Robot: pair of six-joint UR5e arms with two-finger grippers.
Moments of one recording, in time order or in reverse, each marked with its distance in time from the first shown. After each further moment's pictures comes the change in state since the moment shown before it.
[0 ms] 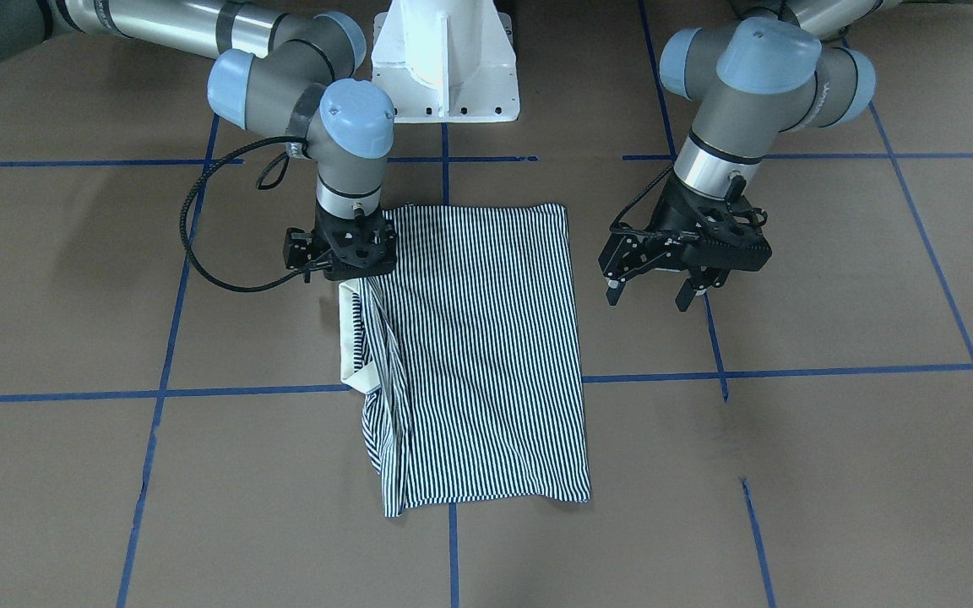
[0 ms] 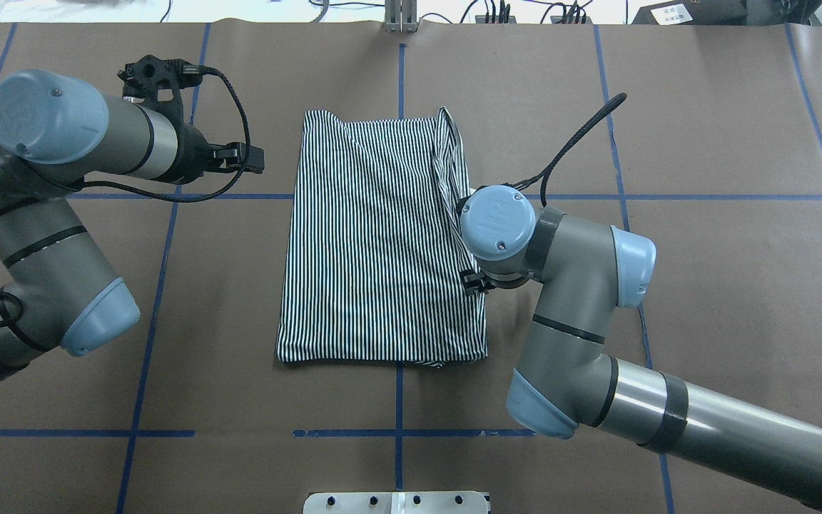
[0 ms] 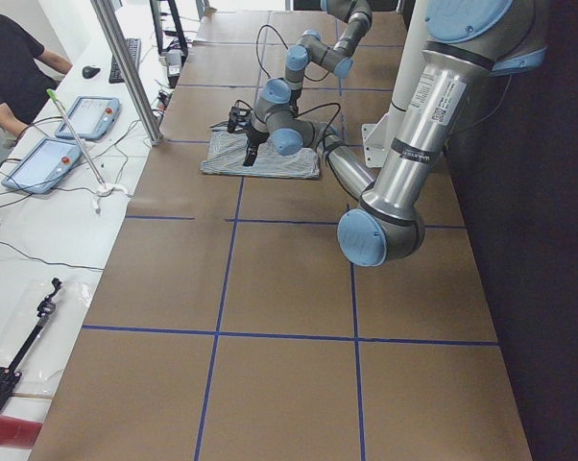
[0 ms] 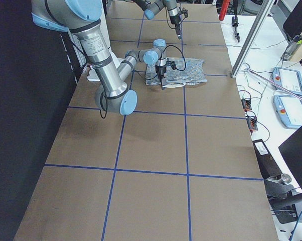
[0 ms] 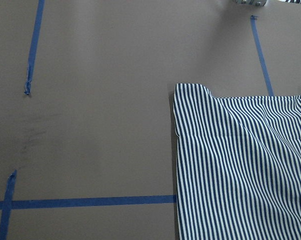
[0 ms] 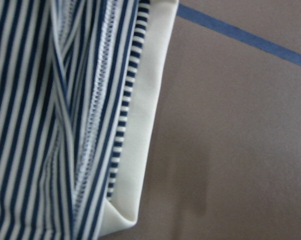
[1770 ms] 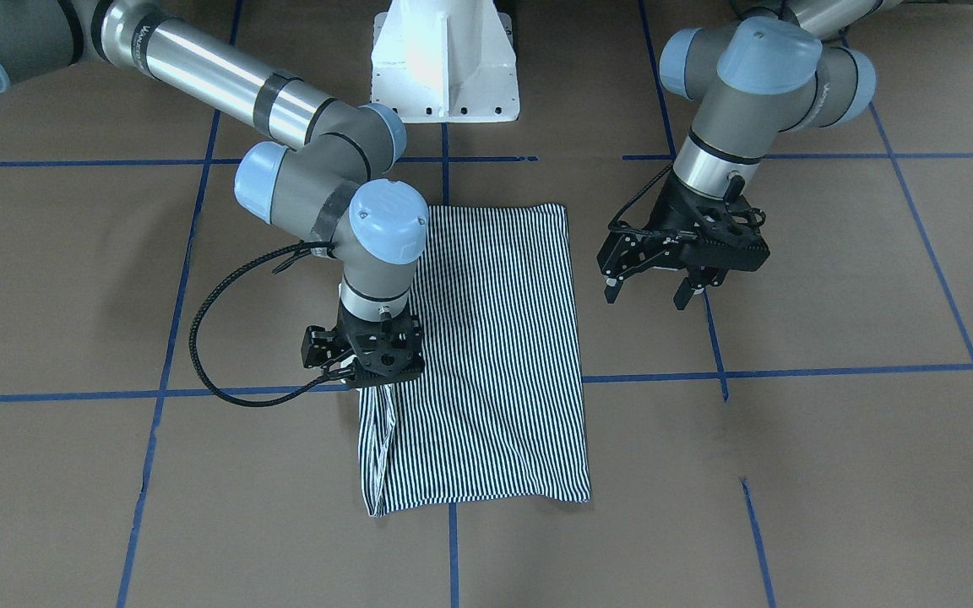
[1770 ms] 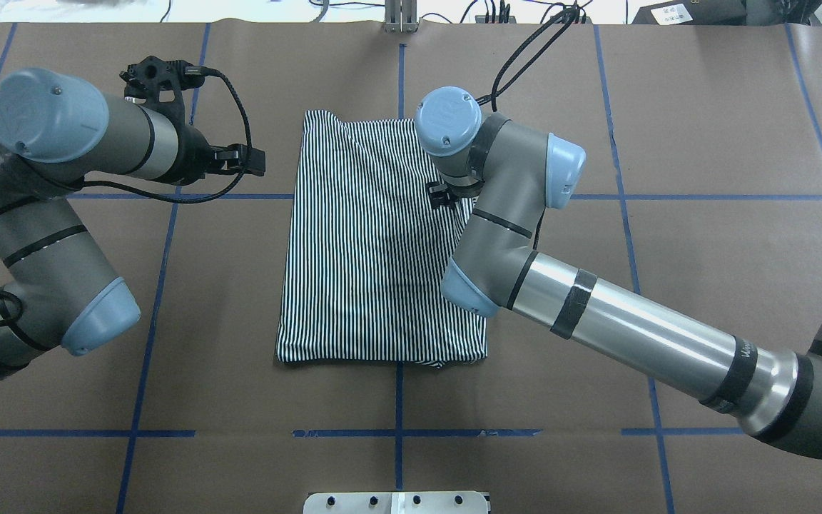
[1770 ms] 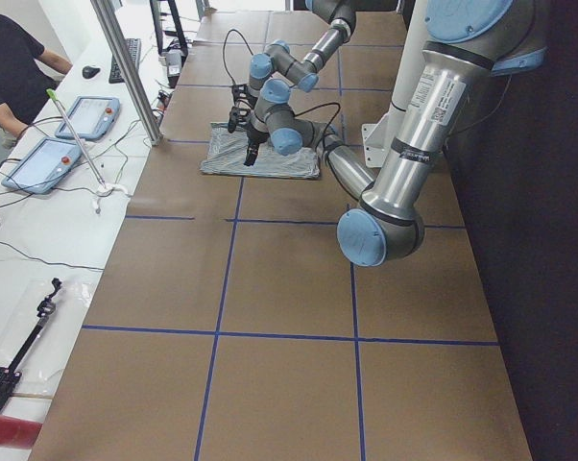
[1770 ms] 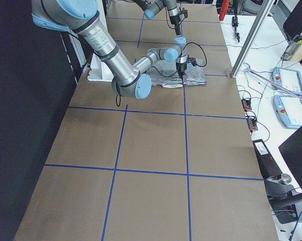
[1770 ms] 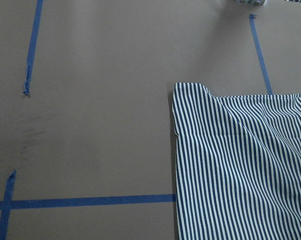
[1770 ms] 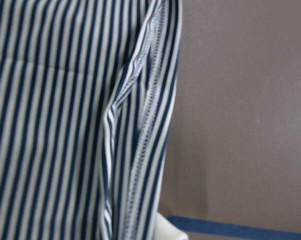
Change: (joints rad) left arm -0.001 -0.001 0.000 0.001 -0.019 0.006; right arm 0.143 0.275 -0.441 0.174 0.004 -0.078
